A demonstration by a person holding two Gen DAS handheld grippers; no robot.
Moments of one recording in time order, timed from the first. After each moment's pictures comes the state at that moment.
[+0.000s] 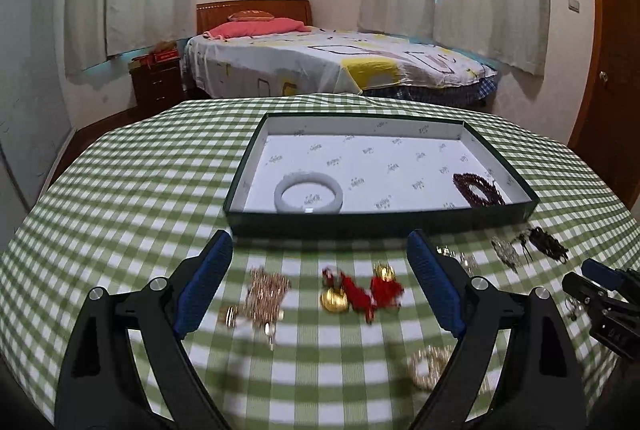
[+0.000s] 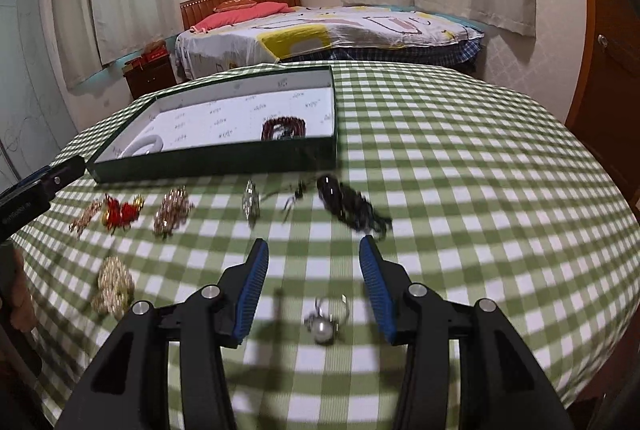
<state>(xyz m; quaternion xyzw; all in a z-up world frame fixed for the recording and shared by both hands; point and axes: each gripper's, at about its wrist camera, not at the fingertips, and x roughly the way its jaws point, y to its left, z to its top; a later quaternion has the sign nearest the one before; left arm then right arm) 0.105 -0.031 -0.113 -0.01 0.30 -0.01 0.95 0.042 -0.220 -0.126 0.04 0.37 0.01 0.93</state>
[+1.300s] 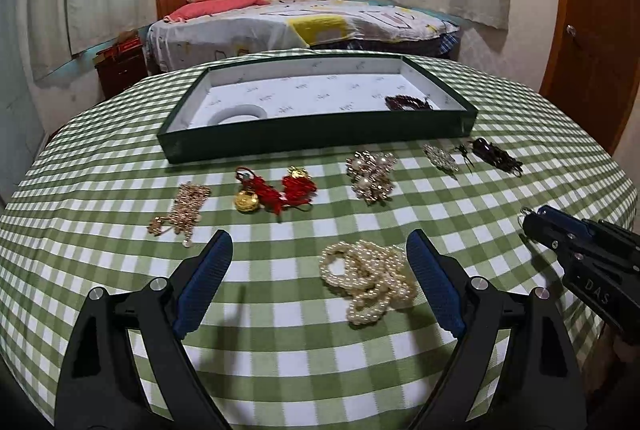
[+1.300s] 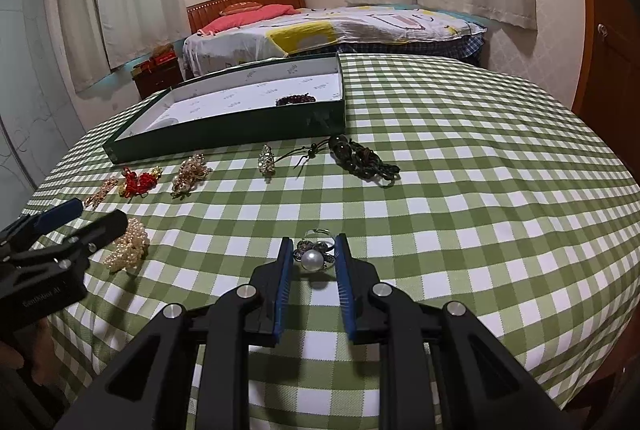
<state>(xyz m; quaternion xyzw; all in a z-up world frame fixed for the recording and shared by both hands) 0.058 -0.082 -0.150 0.03 0.35 -0.08 0.93 0.007 -0.215 -0.144 0.06 0.36 0.03 0.93</state>
